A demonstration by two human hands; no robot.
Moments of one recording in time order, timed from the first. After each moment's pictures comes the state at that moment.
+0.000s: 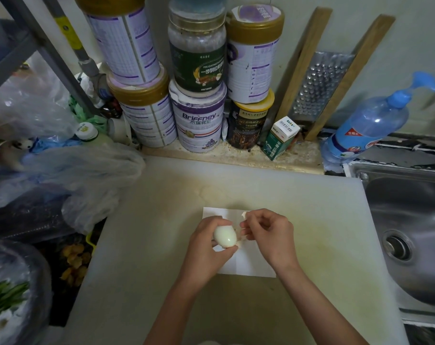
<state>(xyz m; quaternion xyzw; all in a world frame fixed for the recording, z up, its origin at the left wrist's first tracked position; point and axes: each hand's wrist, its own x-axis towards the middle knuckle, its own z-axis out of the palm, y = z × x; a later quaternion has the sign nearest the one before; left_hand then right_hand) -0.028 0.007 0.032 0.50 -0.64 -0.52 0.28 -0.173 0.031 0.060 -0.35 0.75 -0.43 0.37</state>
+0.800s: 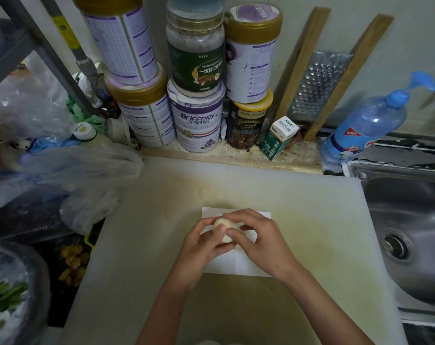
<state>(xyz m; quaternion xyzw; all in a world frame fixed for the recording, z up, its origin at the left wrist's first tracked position) -0.017 0.005 0.038 0.41 -0.36 -0.78 0.32 -0.171 0.035 0.075 -0.58 0.63 -0.35 0.37</state>
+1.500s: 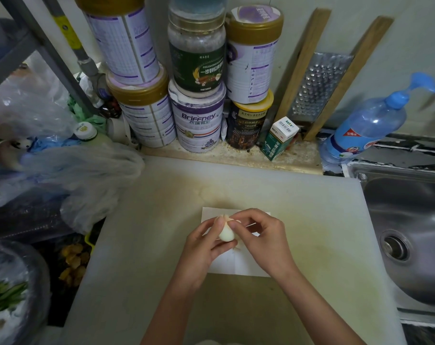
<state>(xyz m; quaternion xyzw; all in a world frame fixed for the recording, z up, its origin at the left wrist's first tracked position) -0.026 0.004 0.038 0.42 -0.33 -0.78 0.33 -0.161 0.034 0.079 -0.45 0.68 -0.44 0.37</state>
